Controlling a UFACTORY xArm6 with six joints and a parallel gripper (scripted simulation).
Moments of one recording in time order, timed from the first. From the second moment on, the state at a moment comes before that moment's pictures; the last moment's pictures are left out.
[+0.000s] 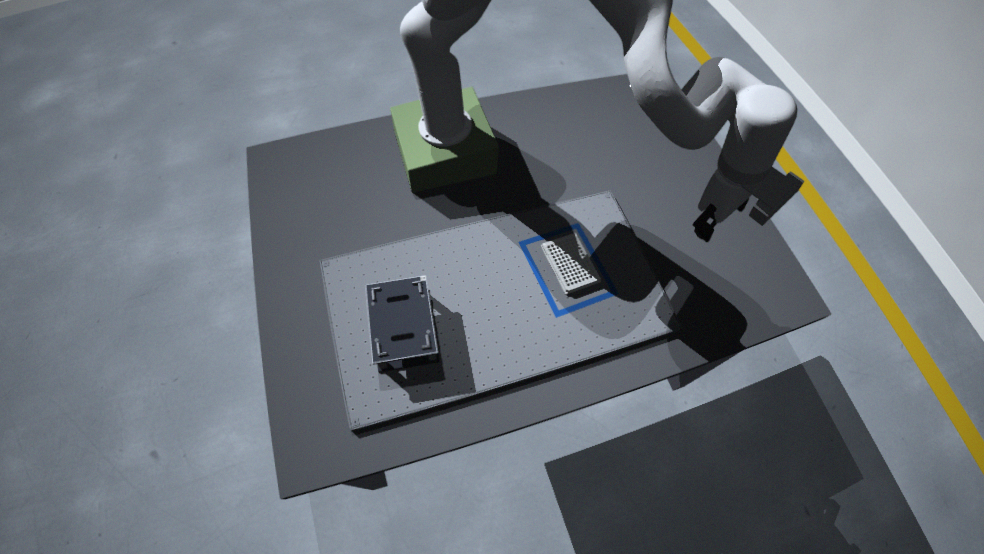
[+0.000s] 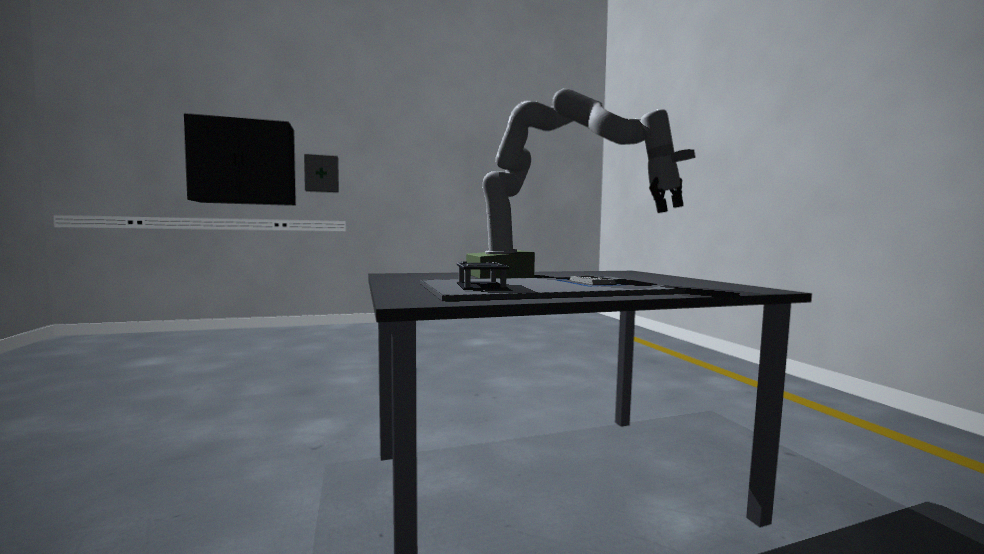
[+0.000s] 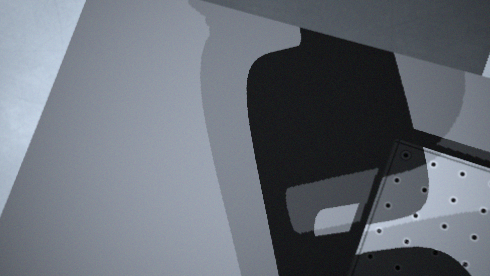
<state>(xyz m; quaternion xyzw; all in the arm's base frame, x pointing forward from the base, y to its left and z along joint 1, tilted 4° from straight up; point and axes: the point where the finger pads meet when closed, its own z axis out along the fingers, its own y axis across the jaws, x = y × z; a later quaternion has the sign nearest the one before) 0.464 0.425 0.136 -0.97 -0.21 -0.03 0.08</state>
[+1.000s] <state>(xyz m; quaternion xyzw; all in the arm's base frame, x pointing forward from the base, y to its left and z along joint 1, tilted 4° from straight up) 0.463 0.394 0.118 -0.98 -0.18 -0.03 0.06</state>
